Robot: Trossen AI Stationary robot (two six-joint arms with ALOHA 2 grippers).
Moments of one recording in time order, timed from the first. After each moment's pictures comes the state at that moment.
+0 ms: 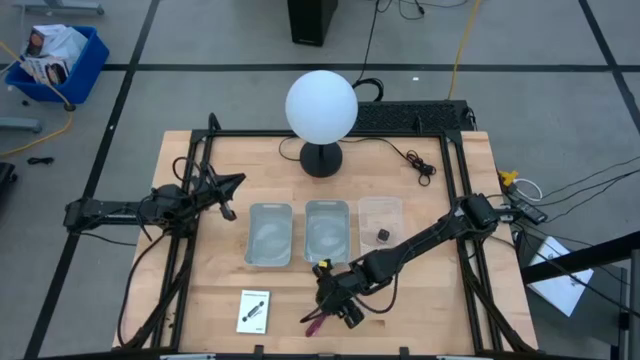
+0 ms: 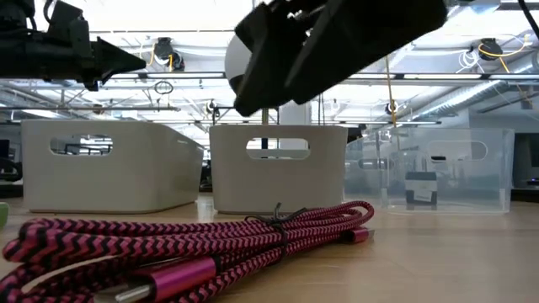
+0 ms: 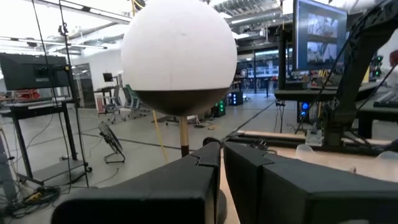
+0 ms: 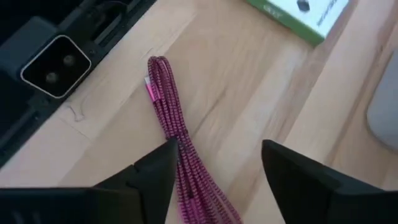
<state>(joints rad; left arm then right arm) 0.05 0.19 0.01 0.39 -0.42 0.15 0.44 2.01 1.46 -0.36 -0.03 -0.14</state>
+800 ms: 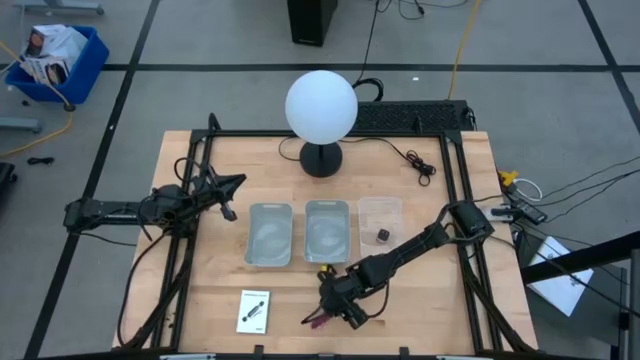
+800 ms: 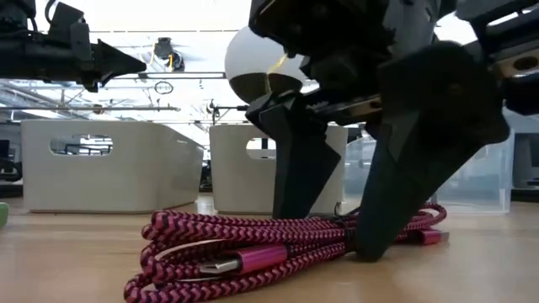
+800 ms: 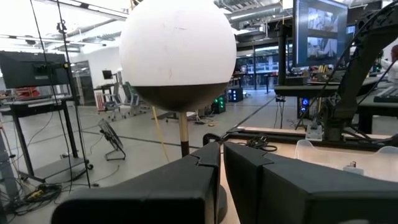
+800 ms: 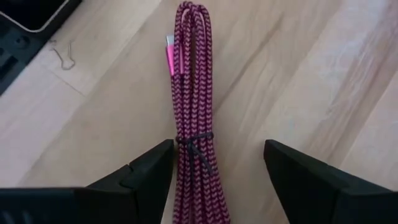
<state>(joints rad) 0.05 0.19 0.01 0.37 -0.42 0.15 0.44 2.12 1.39 -0.31 -0.14 -0.12</state>
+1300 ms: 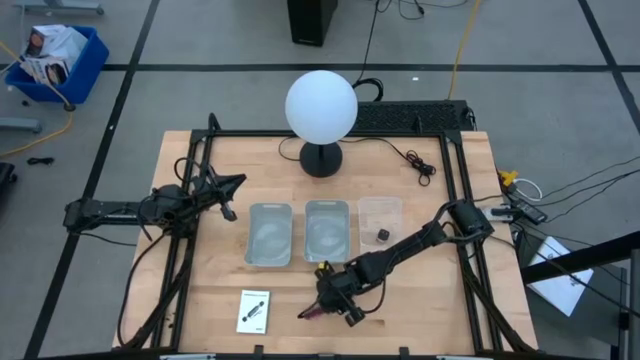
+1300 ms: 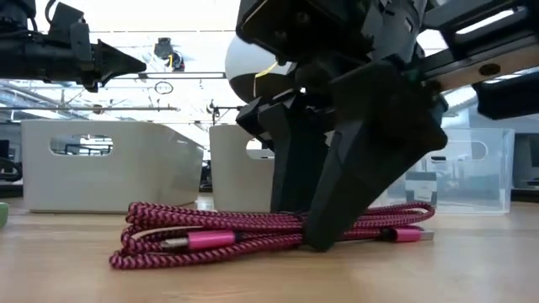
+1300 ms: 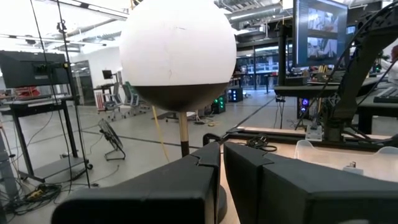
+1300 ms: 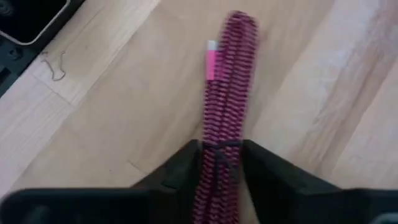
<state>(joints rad) 0.05 0.19 0.01 0.37 -0.42 0.15 0.43 2.13 1.39 -0.27 -0.18 -0.12</state>
